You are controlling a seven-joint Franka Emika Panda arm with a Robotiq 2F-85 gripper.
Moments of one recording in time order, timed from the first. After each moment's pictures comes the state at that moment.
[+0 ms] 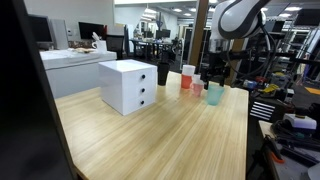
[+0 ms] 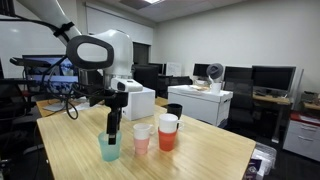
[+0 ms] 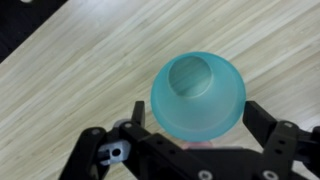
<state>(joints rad) -0.26 -0.02 -0.27 -2.50 -0.10 2.40 0.32</state>
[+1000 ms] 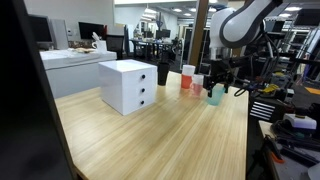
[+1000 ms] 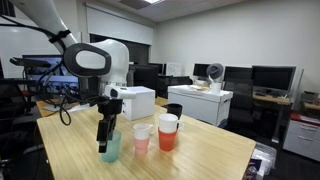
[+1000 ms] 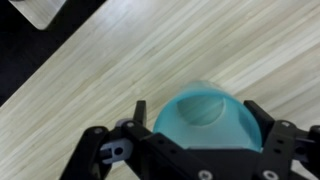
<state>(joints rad) -0.25 0.00 -0.26 -2.54 -0.19 2.40 0.46</state>
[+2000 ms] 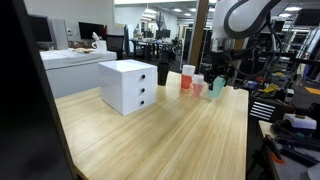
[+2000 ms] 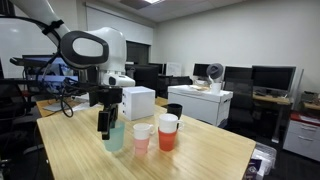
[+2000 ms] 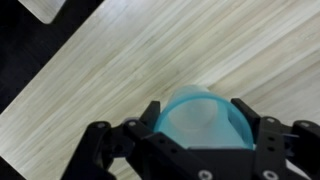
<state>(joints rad) -0.25 -0.09 -0.25 -2.54 -0.23 2.37 0.52</state>
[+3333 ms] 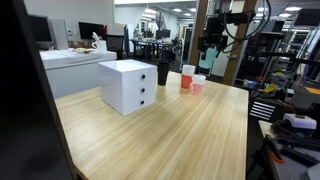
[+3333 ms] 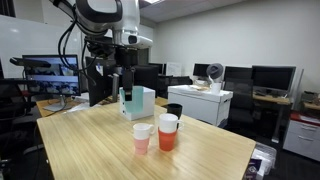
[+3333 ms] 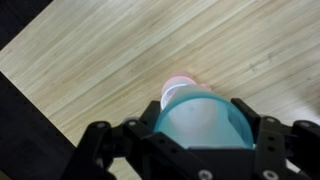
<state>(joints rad) -0.24 -0.15 -0.24 -2.28 -0.16 2.15 0.35</state>
